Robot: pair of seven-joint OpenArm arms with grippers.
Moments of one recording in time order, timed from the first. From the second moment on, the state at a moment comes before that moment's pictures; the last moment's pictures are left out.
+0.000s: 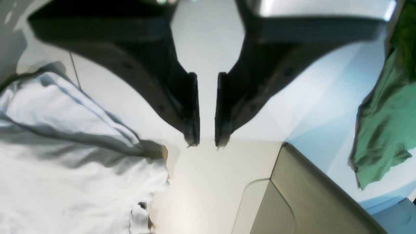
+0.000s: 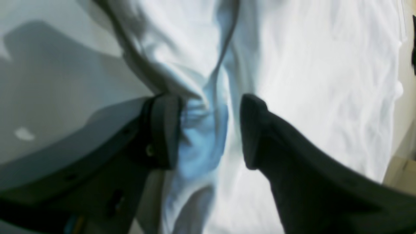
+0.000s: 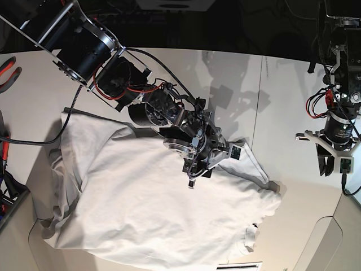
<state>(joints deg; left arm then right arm) 11.4 -23.0 -12.9 94.8 -10.6 -3.3 12.5 28.0 -8.1 -51.5 46.4 -21.9 11.1 -25.8</state>
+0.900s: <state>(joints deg) 11.1 -22.5 -12.9 94.8 -6.9 1.2 12.3 27.6 -8.3 -41.0 46.3 -27.7 -2.6 -20.4</state>
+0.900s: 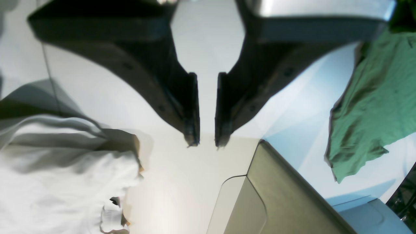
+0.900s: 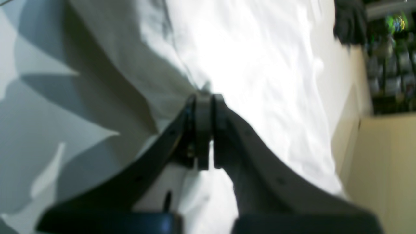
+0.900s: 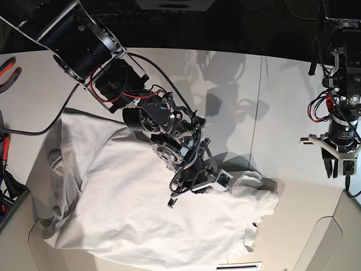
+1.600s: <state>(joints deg) 11.0 -17.8 -12.9 94.8 -6.7 -3.1 11.6 17.7 -3.6 -36.2 47.5 -27.2 2.6 -19.0</state>
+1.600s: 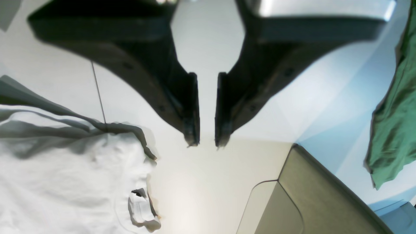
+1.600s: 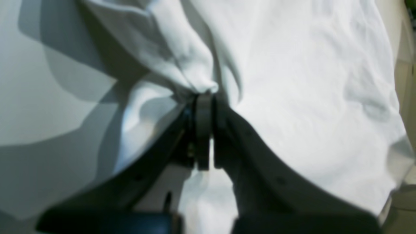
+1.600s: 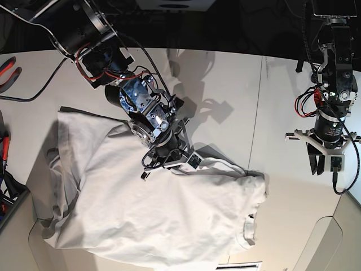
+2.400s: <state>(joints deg) 10.6 -25.6 -35.8 94.8 -17.0 -7.5 19.8 12.3 -5.2 -57.4 64.6 -27.0 6.8 -22.5</state>
